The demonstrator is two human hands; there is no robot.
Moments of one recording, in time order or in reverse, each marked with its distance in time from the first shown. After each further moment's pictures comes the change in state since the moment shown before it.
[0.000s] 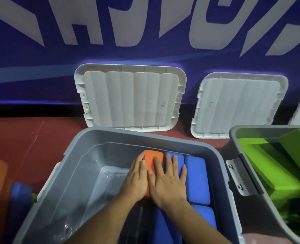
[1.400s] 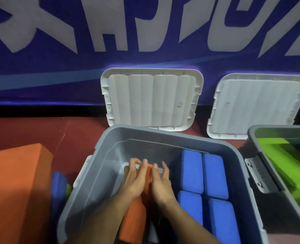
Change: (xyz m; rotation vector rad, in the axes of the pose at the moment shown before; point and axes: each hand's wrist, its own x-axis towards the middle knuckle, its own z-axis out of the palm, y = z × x) left_hand -0.039 -0.012 -0.077 0.036 0.076 -0.232; right_hand -0.025 -0.082 0.028 1.191 -0.083 0.263
